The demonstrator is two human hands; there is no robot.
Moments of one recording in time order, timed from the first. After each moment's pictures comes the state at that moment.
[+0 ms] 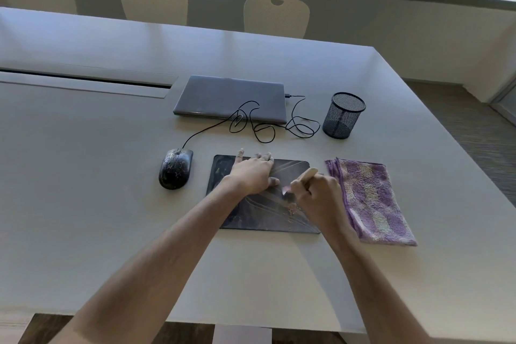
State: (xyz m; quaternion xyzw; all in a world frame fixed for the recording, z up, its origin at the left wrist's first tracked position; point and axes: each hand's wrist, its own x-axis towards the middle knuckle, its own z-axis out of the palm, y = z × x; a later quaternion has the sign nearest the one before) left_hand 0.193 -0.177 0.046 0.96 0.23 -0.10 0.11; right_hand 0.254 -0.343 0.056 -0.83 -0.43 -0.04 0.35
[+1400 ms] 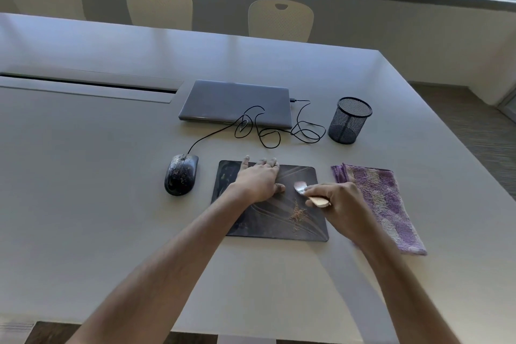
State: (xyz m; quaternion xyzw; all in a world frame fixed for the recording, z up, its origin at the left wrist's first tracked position) left_hand 0.191 -0.177 0.047 0.96 0.23 -0.11 0.11; right_hand 0.292 -0.369 0.055 -0.77 -0.56 0.02 0.32
